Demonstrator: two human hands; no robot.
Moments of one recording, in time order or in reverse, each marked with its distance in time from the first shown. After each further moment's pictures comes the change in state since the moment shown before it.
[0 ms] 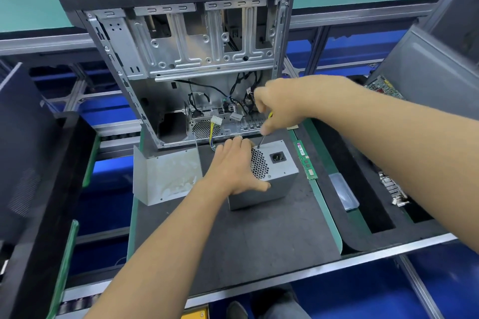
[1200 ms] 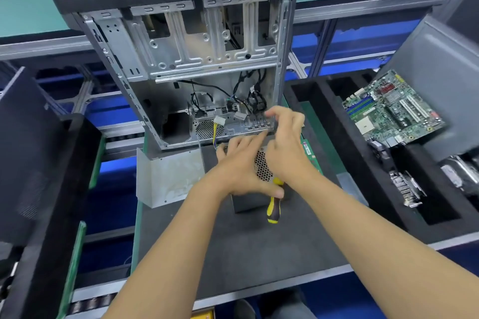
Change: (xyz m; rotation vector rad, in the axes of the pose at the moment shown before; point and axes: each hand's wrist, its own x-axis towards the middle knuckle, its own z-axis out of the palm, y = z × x) left_hand -0.005 -0.001 -0.013 -0.314 -0.081 0.086; right_hand 0.011 -0.043 0.132 1.130 0.809 0.182
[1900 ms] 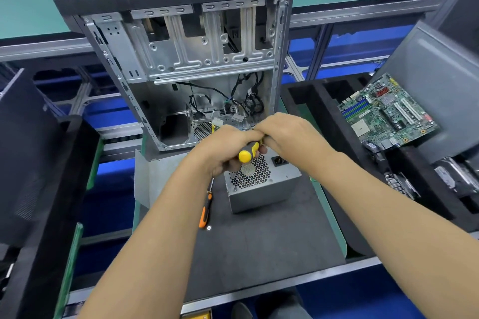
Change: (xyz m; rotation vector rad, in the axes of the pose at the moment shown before) left_hand 0.008 0.023 -0.054 -0.850 -0.056 -0.468; right_hand 0.026 -0.004 -0.048 -0.595 -0.275 -0.688
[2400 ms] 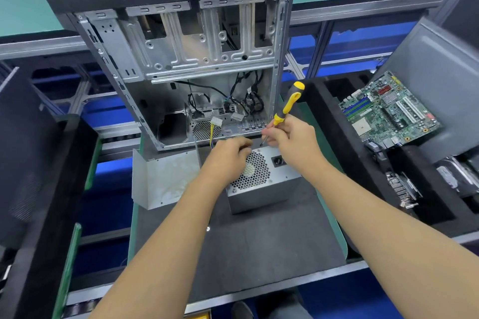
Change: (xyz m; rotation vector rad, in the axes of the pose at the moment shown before) left_hand 0.031 -0.049 0.009 0.673 0.263 0.314; right_hand -0.005 0.004 0.036 0.849 0.236 0.816
